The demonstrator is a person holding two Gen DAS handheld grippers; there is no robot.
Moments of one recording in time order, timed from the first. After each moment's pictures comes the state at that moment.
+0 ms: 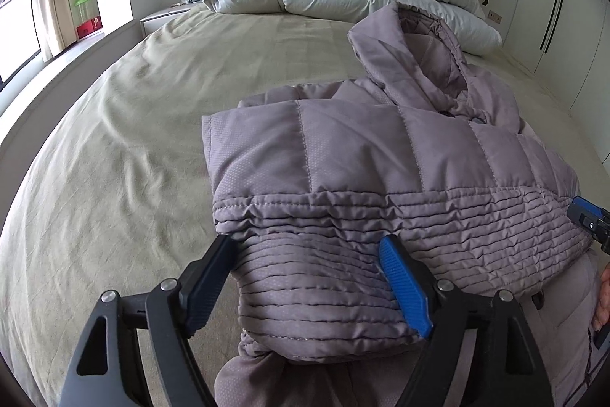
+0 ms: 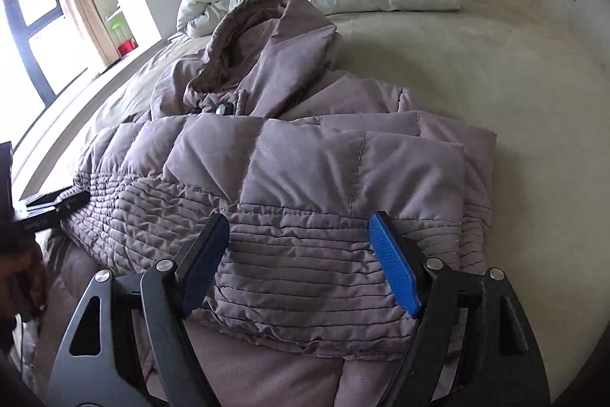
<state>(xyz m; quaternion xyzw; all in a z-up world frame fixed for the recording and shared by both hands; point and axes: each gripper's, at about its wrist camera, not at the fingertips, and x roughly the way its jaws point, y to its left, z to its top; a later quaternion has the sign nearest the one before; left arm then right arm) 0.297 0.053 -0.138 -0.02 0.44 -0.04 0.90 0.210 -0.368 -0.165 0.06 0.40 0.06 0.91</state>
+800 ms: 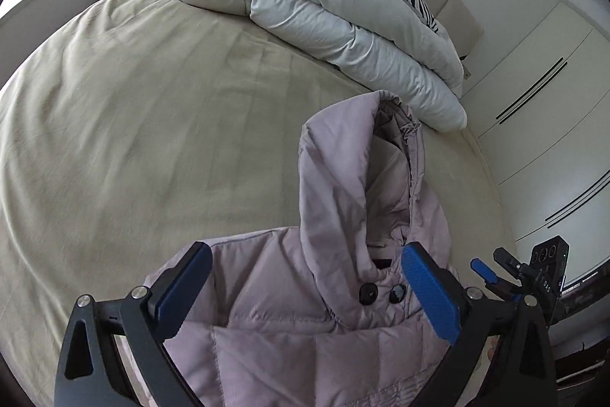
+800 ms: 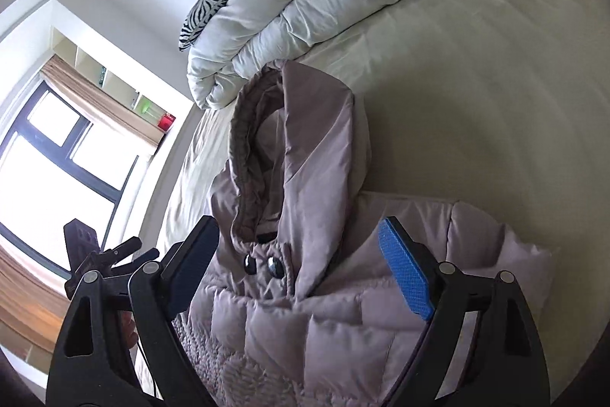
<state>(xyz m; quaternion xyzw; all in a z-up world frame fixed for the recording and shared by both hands) 0.476 0.052 -0.078 -0.20 0.47 -0.15 0.84 0.366 -0.448 -0.116 0.33 0.40 0.14 0.84</state>
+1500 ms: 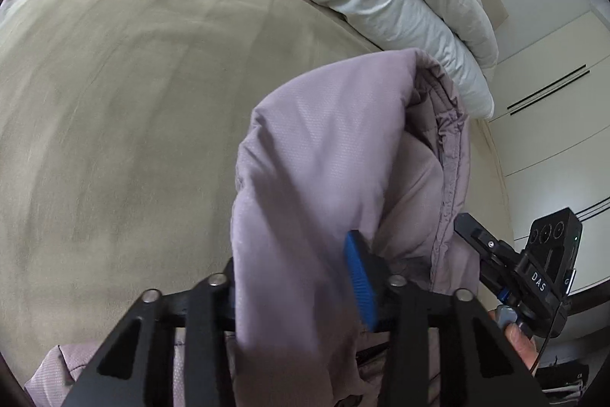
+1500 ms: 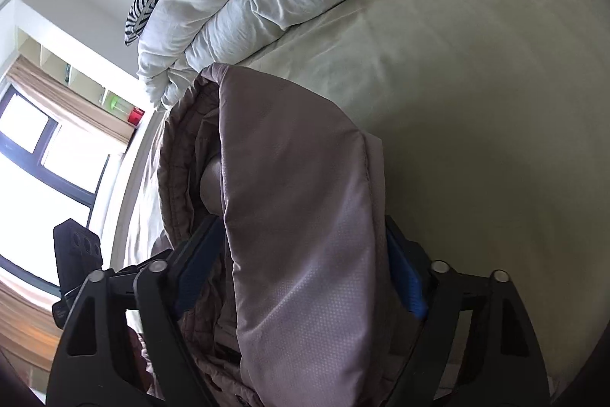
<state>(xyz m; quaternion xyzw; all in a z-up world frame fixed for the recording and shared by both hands) 0.576 -0.024 -0.154 -0.22 0.54 -0.16 0.80 0.524 -0.402 -0.165 0.28 0.45 0.12 0.84</state>
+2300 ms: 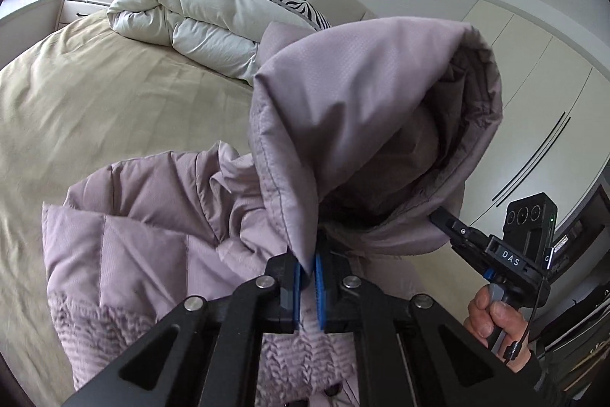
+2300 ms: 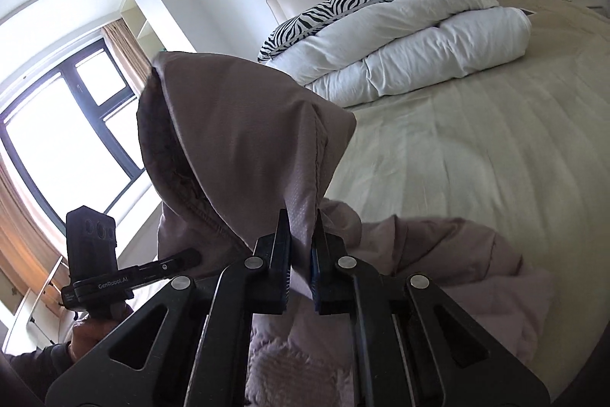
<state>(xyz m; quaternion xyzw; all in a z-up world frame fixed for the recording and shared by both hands) 0.320 -0.002 -0.068 -0.20 0.36 -0.26 0.87 0.257 -0.390 -0.059 0.22 0.29 0.20 0.91</state>
